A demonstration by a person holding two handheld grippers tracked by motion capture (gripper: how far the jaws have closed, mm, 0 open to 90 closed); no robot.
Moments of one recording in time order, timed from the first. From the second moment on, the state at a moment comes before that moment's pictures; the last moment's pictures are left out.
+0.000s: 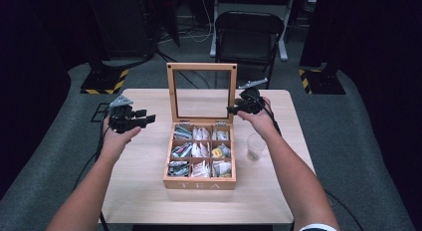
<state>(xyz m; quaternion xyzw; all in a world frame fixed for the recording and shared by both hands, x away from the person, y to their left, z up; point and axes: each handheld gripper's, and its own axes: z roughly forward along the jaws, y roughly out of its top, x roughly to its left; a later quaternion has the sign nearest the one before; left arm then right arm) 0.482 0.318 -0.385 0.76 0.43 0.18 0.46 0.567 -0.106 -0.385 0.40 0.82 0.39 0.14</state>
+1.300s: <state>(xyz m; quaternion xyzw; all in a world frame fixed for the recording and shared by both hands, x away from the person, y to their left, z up) 0.484 0.307 -0.385 0.77 0.41 0.18 0.45 0.560 -0.104 -0.366 0.39 0.81 0.42 0.14</state>
